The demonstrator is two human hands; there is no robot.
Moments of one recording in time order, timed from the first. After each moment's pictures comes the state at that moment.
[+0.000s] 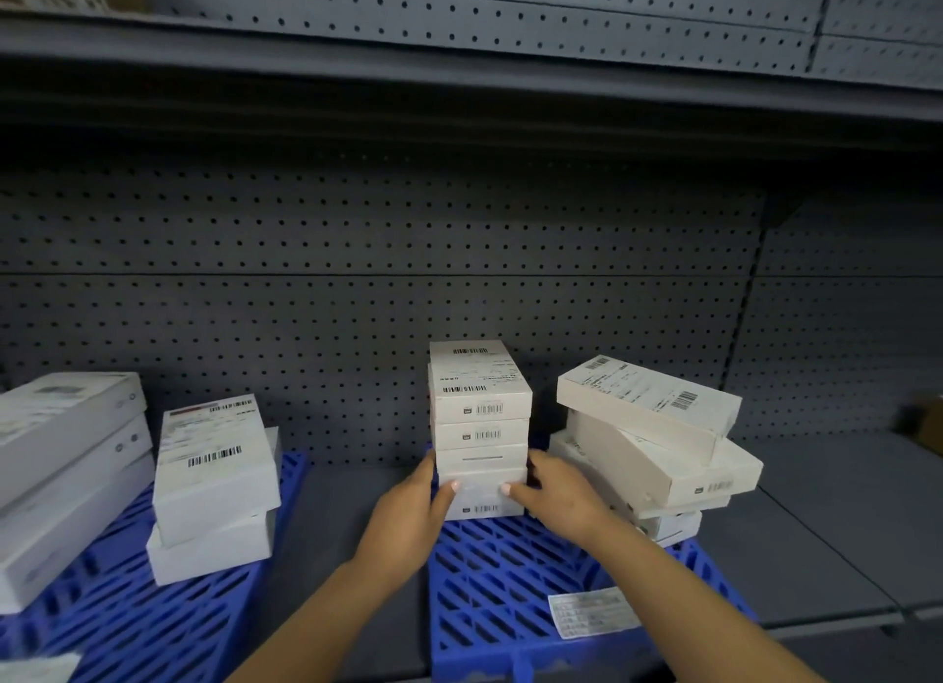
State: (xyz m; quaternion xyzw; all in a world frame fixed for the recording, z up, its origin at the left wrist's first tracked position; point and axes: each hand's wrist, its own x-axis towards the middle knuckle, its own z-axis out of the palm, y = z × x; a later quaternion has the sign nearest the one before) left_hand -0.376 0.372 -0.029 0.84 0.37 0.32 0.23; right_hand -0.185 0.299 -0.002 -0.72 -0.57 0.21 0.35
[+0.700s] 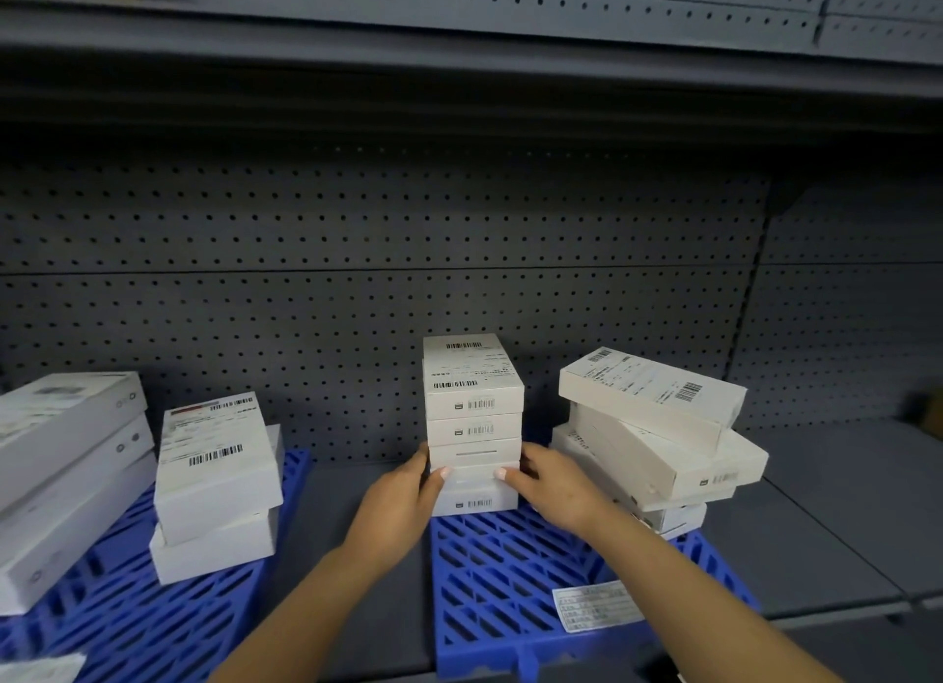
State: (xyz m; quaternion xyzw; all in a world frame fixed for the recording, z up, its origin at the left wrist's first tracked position) left_hand -0.384 0.389 -0.028 0.85 0.38 0.30 0.20; right_hand -0.187 0.304 -0.001 -0.69 -0.59 0.22 0.35
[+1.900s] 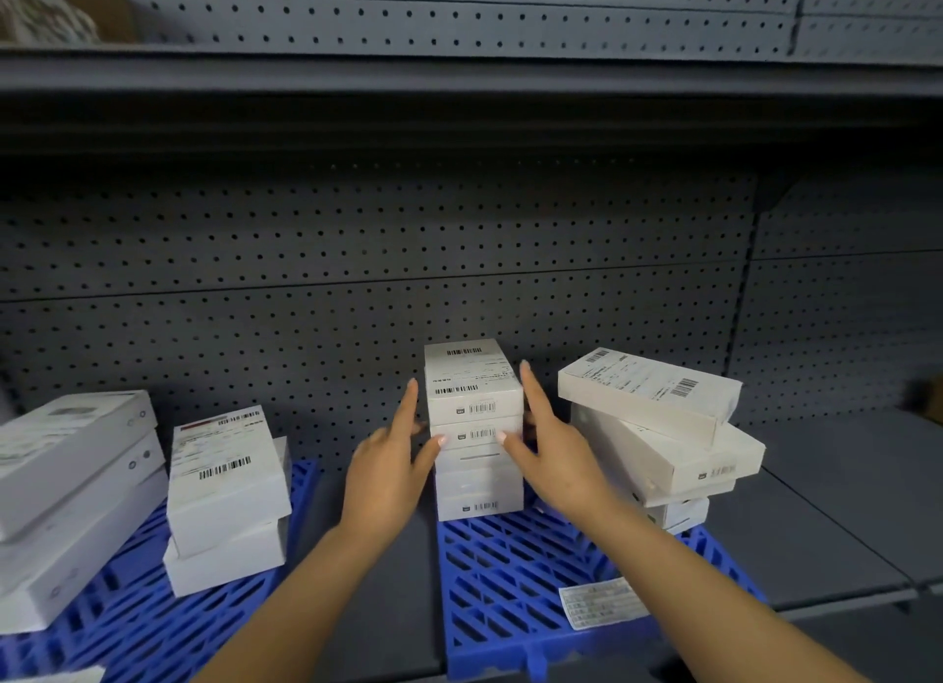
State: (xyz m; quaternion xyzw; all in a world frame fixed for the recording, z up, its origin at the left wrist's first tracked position) left_hand -0.391 0.389 0.012 0.82 0.38 0.41 0.10; right_hand -0.209 0.289 0.036 -0.69 -0.59 0.06 0.41
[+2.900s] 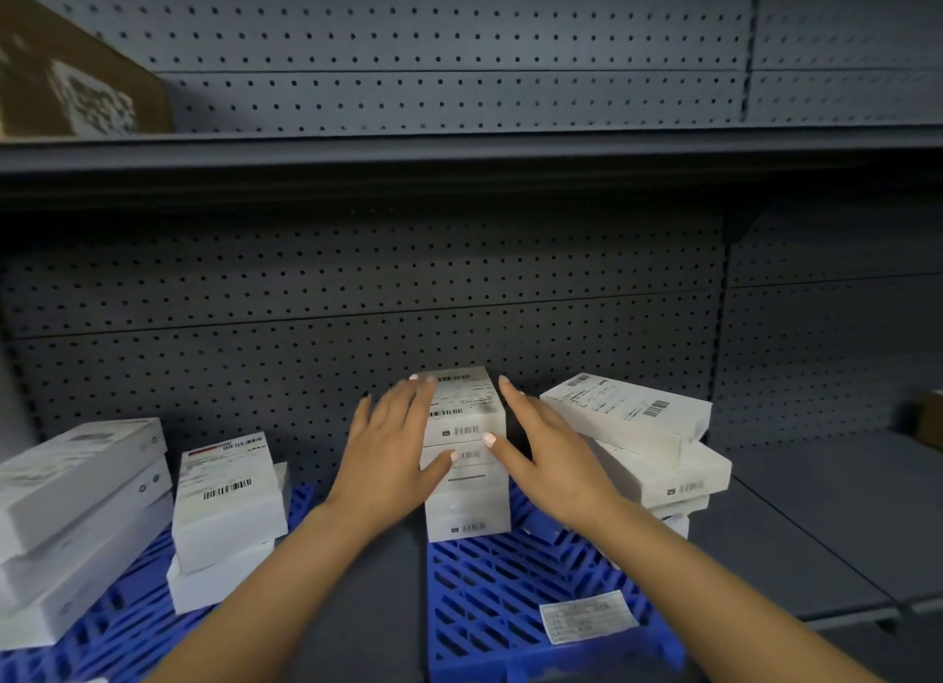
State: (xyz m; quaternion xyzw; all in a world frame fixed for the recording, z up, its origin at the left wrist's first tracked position) left_hand -0.391 0.359 0.070 0.87 0.33 0.33 -0.12; right_hand -0.212 0.250 0.077 -0.65 -0.66 -0.02 0.38
